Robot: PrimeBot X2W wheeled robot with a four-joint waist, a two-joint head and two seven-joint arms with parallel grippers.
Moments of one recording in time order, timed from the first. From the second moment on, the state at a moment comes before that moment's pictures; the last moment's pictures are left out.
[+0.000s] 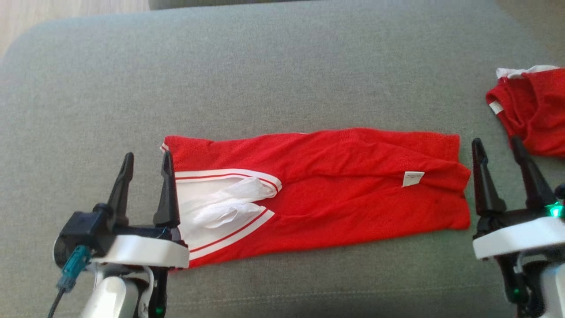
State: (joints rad) left arm -0.04 0.20 -0.30 -0.05 -0.37 0.20 -0.25; right arm 0.00 -0.19 -0.01 -0.11 0.31 0.13 0.02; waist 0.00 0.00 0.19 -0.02
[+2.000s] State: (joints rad) left arm -0.22 0.10 -0.27 0.09 -0.25 0.07 -0.25; right arm -0.03 -0.12 -0.12 0.06 0.33 0.13 0.45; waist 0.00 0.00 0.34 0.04
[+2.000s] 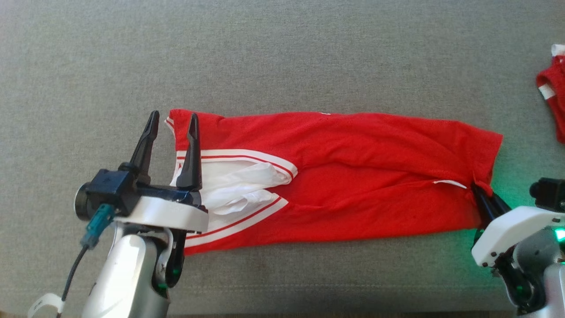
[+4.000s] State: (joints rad) left arm -0.17 0.06 -0.26 0.13 -0.24 0.03 -0.25; right arm -0.35 -0.08 0.65 0.17 0.91 0.13 0.32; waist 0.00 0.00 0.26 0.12
